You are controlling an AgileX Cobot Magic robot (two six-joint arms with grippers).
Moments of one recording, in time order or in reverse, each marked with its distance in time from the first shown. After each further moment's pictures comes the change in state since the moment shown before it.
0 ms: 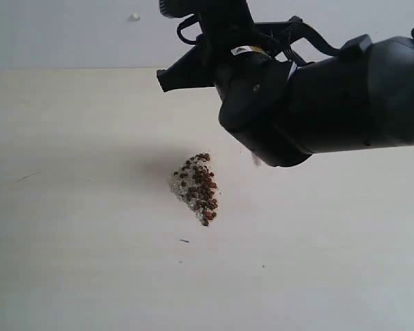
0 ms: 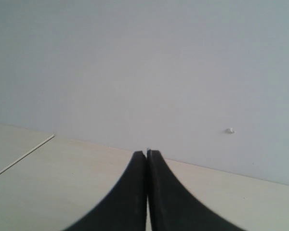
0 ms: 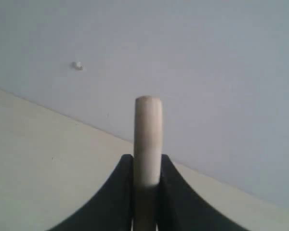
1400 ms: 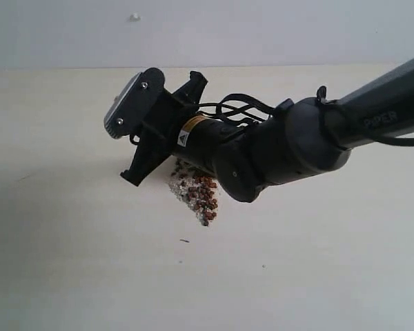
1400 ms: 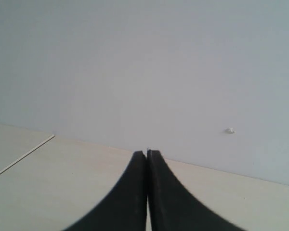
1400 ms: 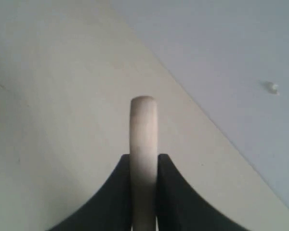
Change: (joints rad) left arm 0.000 0.000 0.000 0.000 0.000 0.000; right arm -0.062 0.253 0.000 -1.013 0.210 0.546
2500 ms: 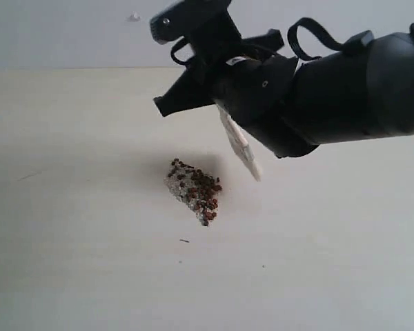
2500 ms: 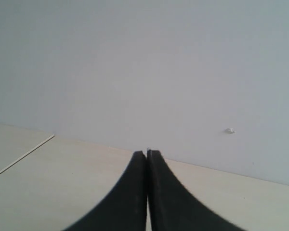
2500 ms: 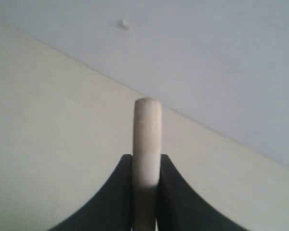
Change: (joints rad) left arm 0.000 0.000 0.000 0.000 0.000 0.000; right arm 0.004 -0.225 0.000 0.992 0.016 -0.577
